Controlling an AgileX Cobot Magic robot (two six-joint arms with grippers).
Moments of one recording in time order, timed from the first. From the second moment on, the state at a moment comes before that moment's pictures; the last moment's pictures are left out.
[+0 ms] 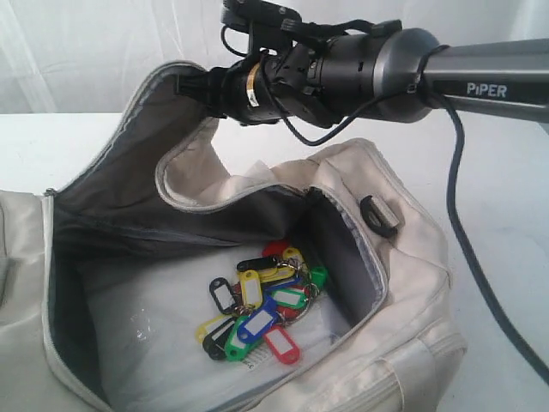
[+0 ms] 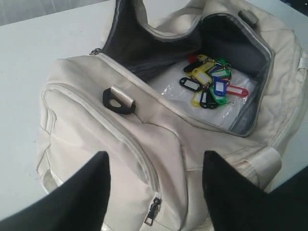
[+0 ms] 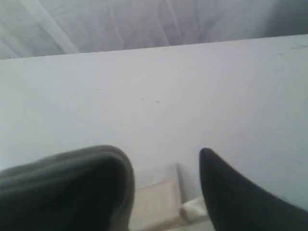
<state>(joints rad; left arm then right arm) -0.50 0.09 -0.87 -0.10 1.32 0.00 0.78 1.98 -1.57 -0.60 0.23 1.04</state>
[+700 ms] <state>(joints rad) -0.50 0.09 -0.87 -0.11 1.32 0.00 0.78 1.71 -1.55 -0.38 0.68 -0.05</state>
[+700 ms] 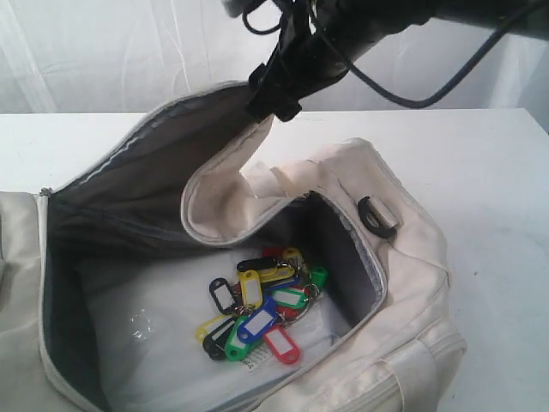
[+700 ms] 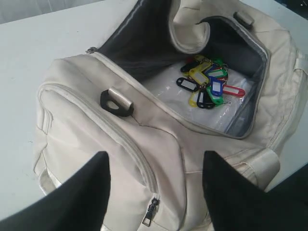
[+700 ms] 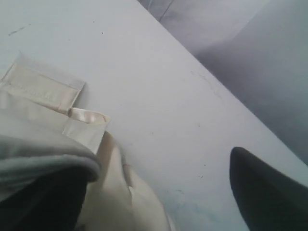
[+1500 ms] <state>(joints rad) -0.50 0.09 -0.87 -0.11 1.32 0.00 0.78 1.71 -1.57 0.00 0.97 -0.41</state>
